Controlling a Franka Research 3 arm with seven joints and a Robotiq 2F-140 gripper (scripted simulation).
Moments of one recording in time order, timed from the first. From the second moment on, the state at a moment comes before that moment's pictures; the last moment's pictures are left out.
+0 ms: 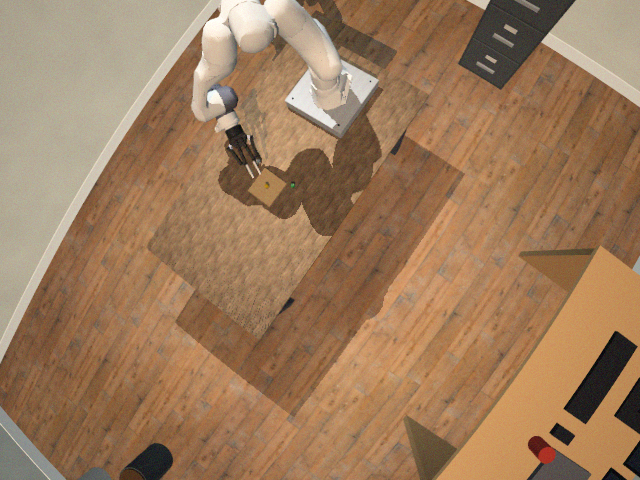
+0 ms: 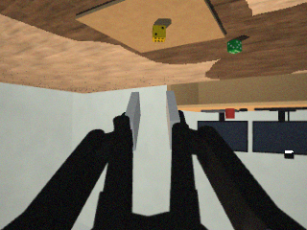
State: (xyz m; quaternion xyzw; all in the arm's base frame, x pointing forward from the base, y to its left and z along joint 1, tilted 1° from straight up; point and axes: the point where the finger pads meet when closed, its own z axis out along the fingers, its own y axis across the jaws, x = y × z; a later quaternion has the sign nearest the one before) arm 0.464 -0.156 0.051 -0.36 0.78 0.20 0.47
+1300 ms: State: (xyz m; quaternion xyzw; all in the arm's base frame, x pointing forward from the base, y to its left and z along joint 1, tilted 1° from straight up) arm 0.490 -0.113 0.075 -0.46 0.86 0.08 0.20
